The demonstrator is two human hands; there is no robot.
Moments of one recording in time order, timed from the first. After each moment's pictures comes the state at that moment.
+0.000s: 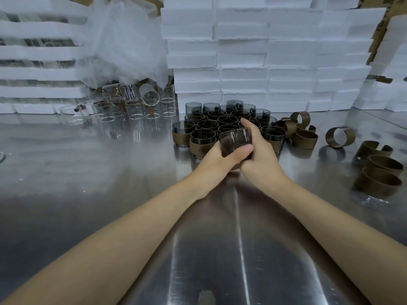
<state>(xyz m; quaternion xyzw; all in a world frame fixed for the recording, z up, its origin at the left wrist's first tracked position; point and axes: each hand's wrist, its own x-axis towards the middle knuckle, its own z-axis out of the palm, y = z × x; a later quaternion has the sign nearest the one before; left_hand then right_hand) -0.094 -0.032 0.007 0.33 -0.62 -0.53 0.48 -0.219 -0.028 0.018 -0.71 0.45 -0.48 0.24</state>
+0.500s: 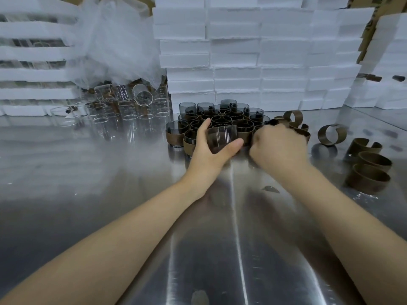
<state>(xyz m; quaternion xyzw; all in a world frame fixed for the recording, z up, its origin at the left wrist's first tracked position) -0.097 -0.039 0.001 0.36 -0.57 -0.46 0.58 -0.239 -0.021 0.059 -0.68 0.69 -0.20 -0.12</state>
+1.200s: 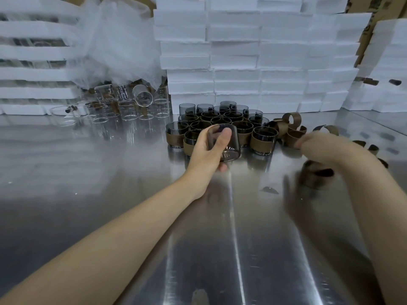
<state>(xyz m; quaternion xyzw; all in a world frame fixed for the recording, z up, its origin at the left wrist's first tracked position) -0.100 -0.030 0.014 0.34 -0.50 -0.54 0.58 -0.313 -0.025 0.082 -0.55 0.79 -0.20 0.19</state>
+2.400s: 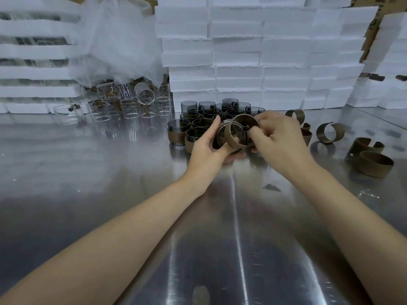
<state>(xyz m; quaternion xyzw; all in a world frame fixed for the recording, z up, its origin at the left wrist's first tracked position) -0.098 -0.035 0.007 0.31 -0.53 -0.53 0.59 -0.245 -0.017 0.059 -0.72 0.48 -0.50 0.07</state>
